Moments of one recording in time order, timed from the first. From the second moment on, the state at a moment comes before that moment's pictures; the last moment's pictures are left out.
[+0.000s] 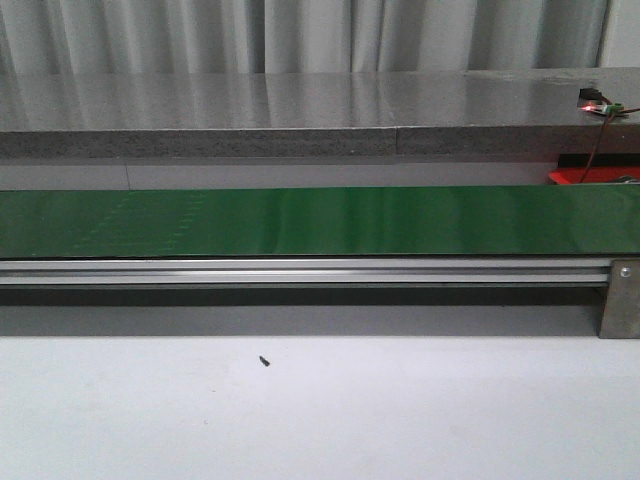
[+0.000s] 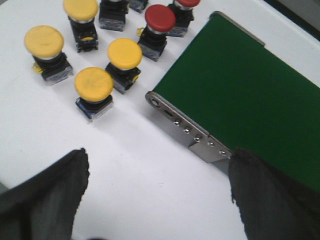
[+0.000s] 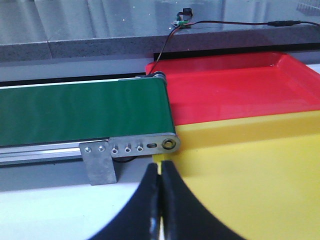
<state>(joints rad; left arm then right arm) 0.52 1.05 -0.79 -0.26 0.69 -0.02 -0.08 -0.01 0.03 -0.08 0.19 0.17</state>
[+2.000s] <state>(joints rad) 0.58 1.75 -1.07 -0.20 0.60 -0.09 -0.08 -0.01 0.03 -0.08 0.19 0.17</state>
